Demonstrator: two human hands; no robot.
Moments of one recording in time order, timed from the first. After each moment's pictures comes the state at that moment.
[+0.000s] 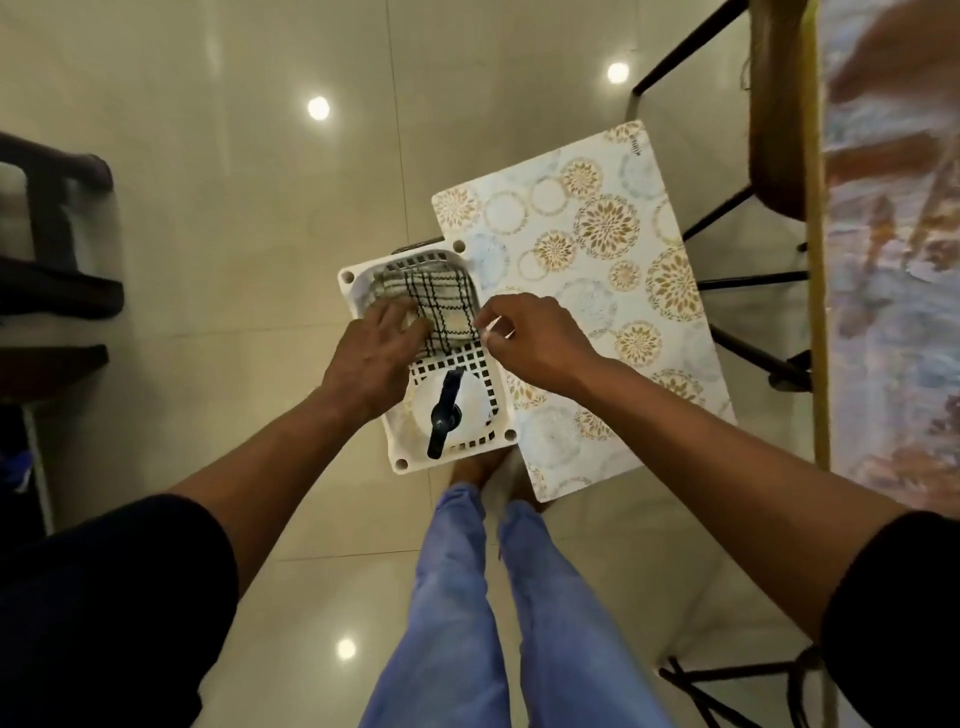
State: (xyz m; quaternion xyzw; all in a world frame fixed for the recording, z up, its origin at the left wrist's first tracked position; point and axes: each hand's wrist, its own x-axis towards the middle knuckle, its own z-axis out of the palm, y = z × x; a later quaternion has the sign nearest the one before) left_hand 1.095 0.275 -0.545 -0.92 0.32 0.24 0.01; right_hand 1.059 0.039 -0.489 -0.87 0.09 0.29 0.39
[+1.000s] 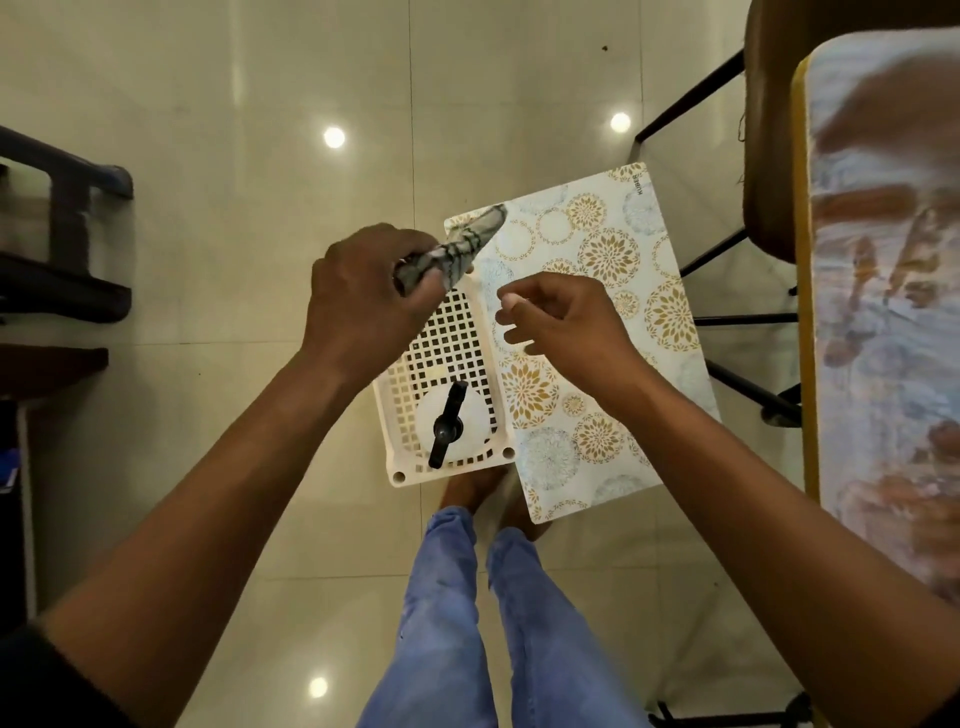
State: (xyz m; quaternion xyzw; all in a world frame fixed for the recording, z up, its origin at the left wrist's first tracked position) left_hand 1.128 0.236 -0.425 -0.94 0.14 0.06 -0.30; right_hand 1.062 0.028 -0.434 -0.76 0.20 0.19 0.58
